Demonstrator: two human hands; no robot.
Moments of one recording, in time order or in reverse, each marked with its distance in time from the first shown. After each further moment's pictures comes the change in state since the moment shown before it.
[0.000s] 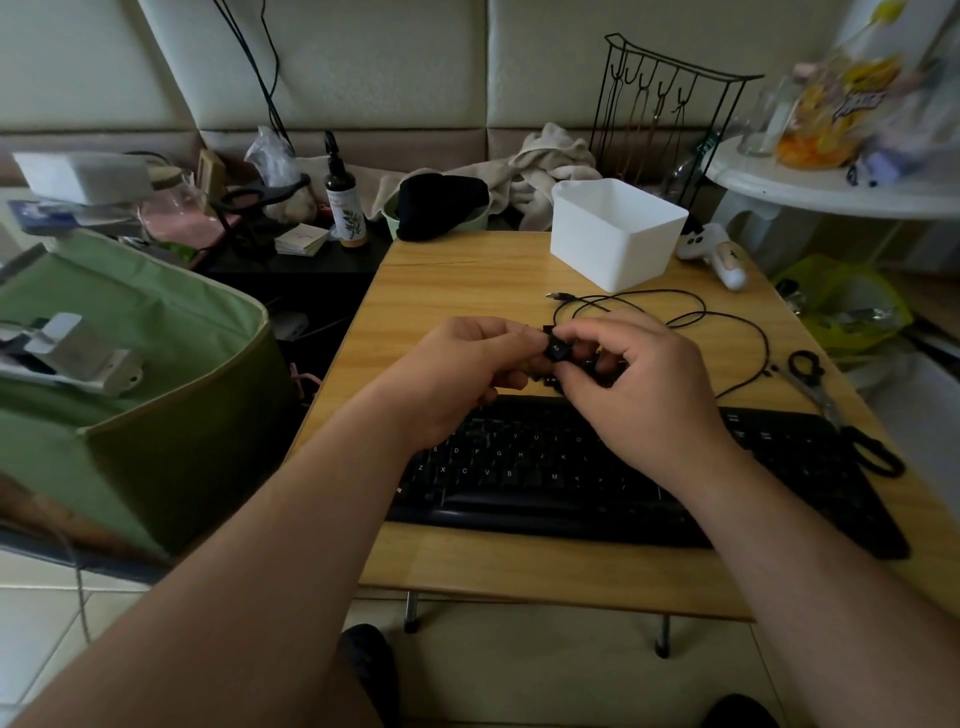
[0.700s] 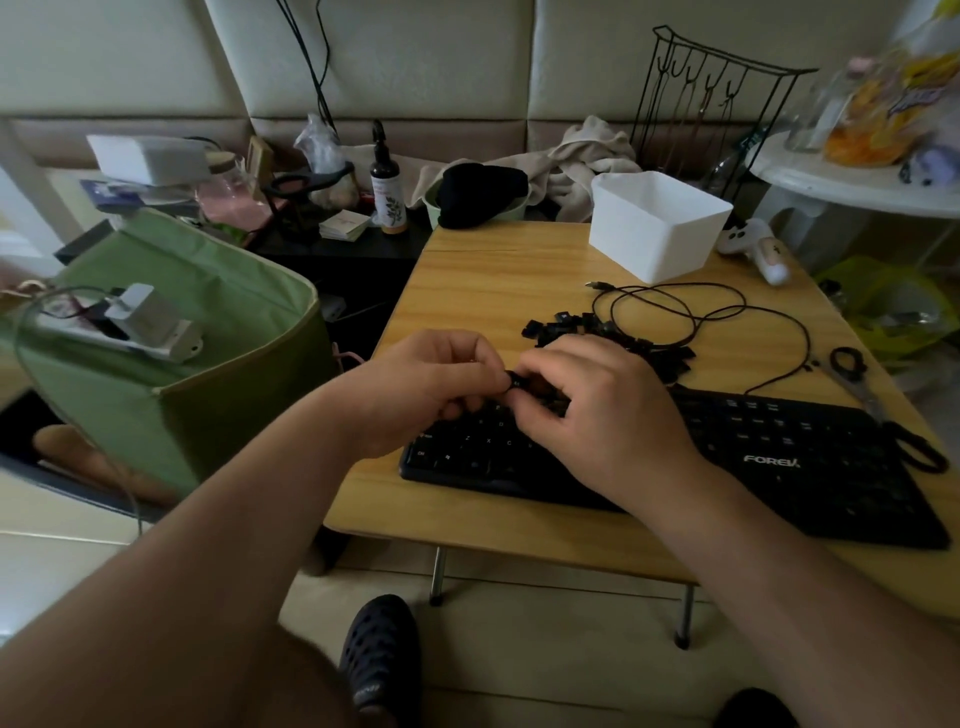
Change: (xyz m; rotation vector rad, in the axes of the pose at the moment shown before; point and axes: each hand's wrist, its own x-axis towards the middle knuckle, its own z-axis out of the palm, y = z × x) left_hand -0.061 -0.013 -0.058 0.106 -0.130 0.012; right_hand -0.022 -0.043 0.040 -0.174 -0.147 -0.268
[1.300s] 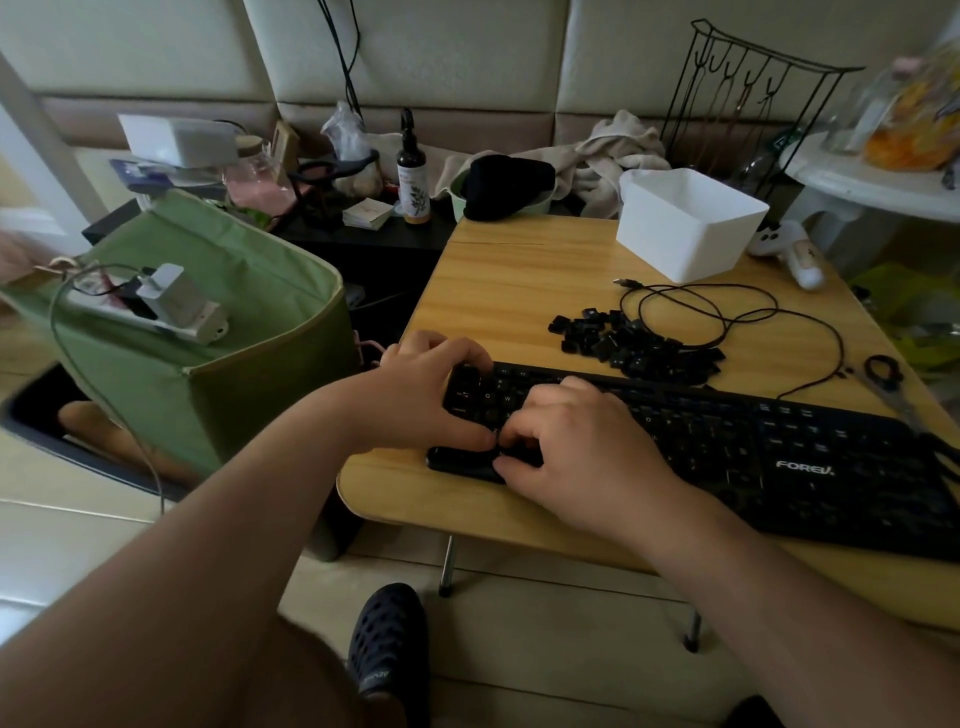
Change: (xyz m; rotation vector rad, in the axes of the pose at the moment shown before) left_hand -0.014 -0.019 -0.026 0.796 0.102 -0.197; right_hand -0.006 -0.032 0.019 -0.106 -0.474 0.120
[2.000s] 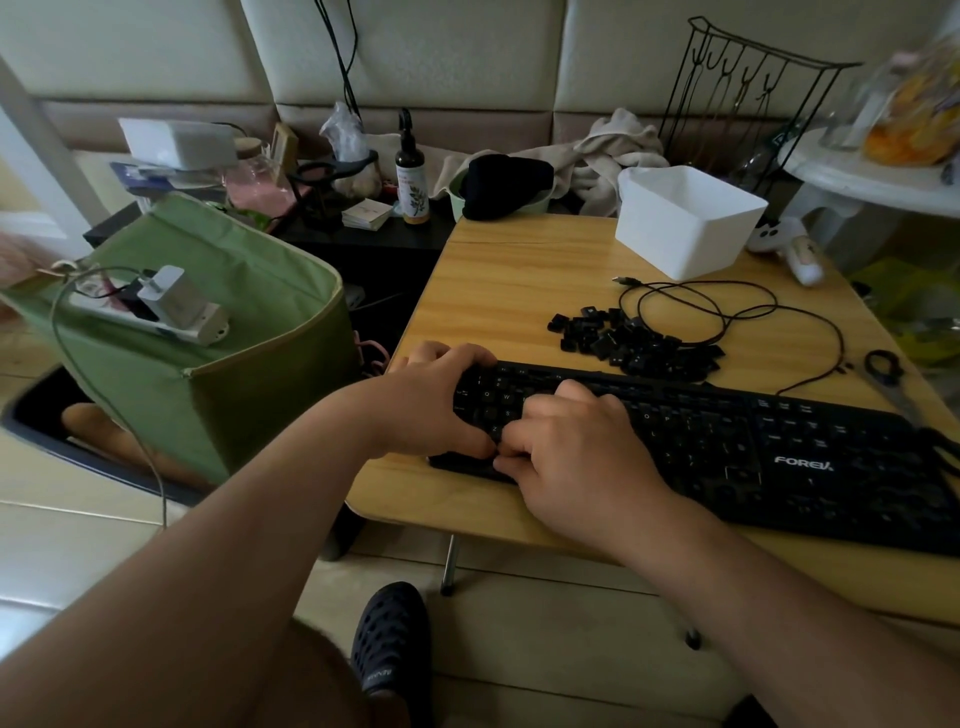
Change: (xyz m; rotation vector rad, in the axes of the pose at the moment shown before) left_hand 0.010 -0.001 0.012 -0.003 -0.047 -0.049; right_hand -0.005 -0.006 0.009 -0.046 0.037 -0.012
